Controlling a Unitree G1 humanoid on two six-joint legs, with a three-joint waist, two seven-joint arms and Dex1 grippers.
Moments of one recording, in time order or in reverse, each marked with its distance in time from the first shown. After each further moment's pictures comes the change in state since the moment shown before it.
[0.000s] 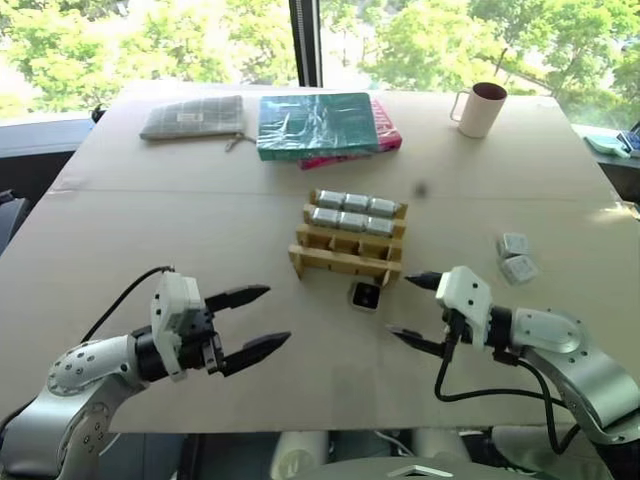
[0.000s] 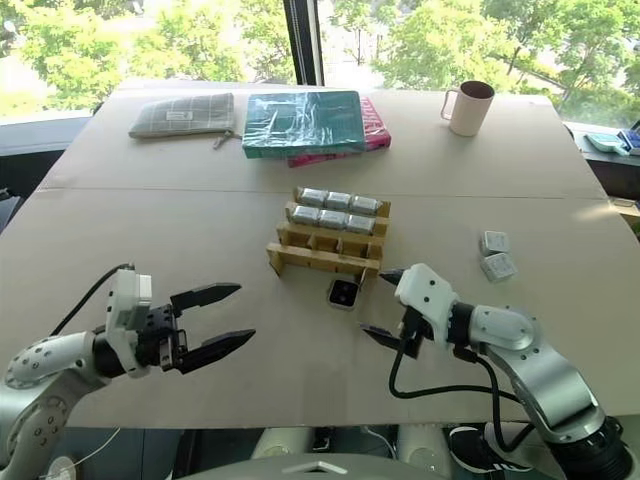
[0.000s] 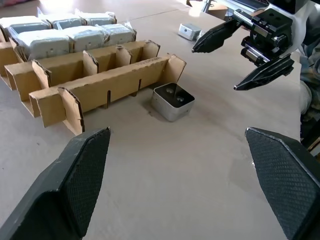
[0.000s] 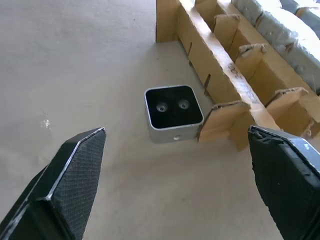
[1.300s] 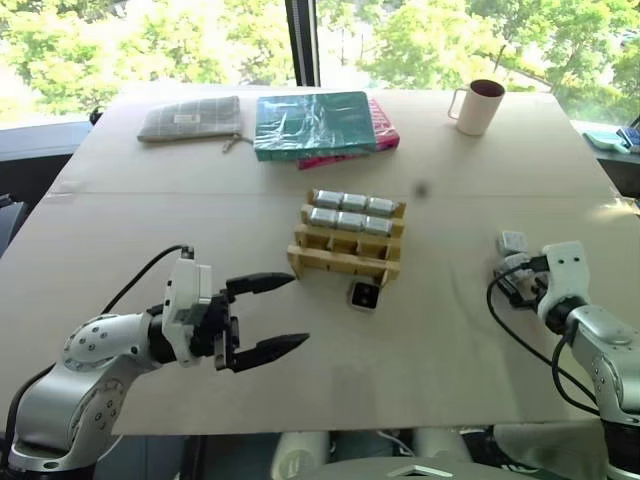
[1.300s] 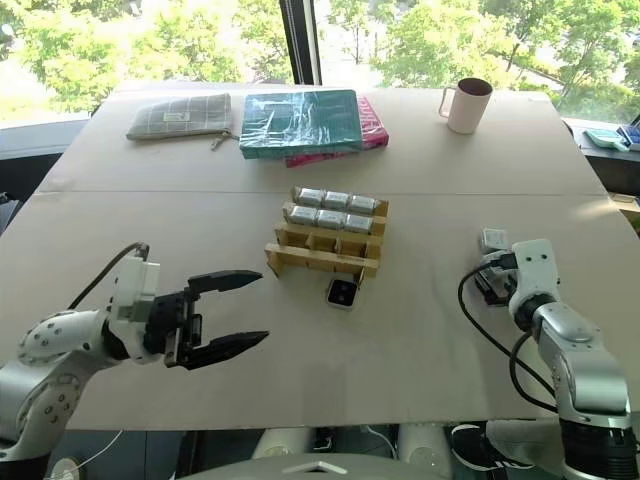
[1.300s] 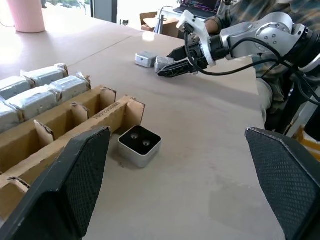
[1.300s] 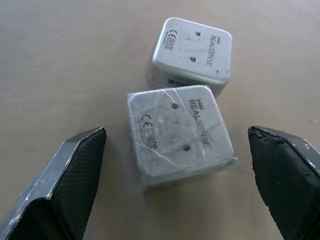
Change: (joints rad) left arm -0.136 0.033 -0.071 -0.033 -0.039 -0.030 -0.077; right arm 0.010 0.175 -0.437 0.267 -0.036 0.254 -0.499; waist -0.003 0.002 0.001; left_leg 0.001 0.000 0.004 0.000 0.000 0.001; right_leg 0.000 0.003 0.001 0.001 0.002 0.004
